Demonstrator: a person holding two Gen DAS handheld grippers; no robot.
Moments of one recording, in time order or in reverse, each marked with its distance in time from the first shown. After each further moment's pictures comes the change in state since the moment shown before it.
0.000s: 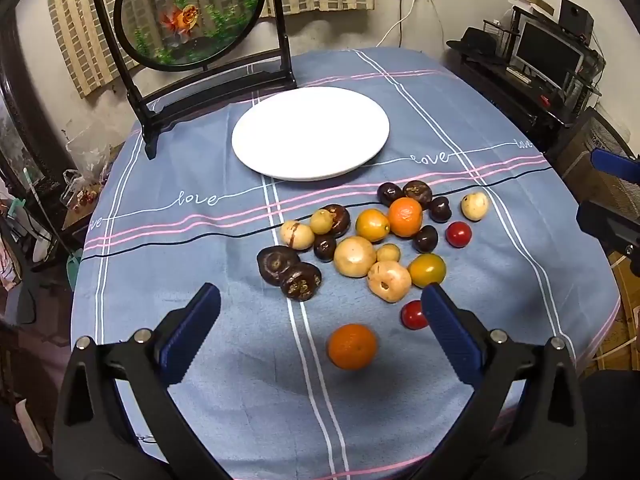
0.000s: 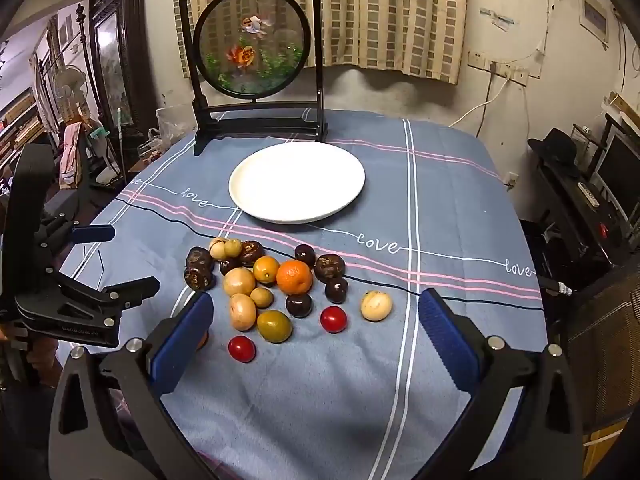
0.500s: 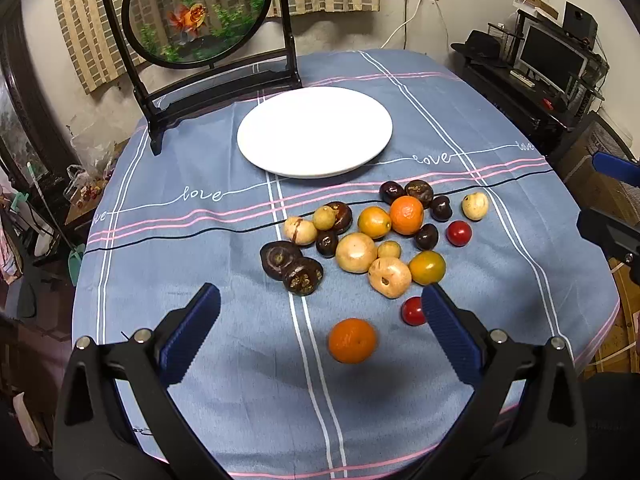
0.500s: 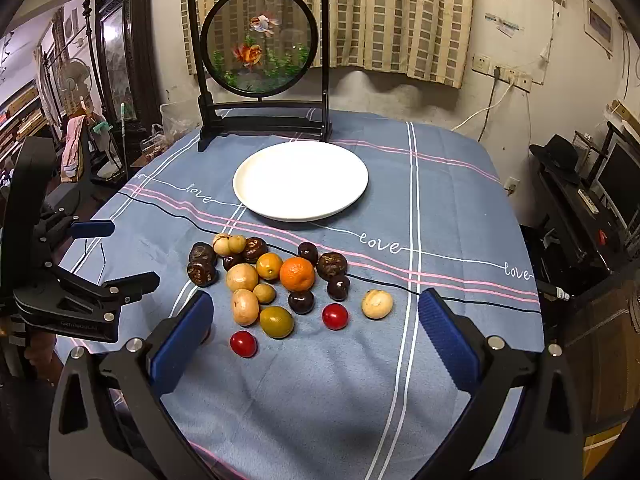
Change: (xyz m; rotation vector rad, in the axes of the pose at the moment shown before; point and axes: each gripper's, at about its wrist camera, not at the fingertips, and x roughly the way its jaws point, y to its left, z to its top) left arm -0.002 0.002 -0.006 -0.022 -0.001 0.007; right arm 0.003 0.004 0.003 -0.033 0.005 0.005
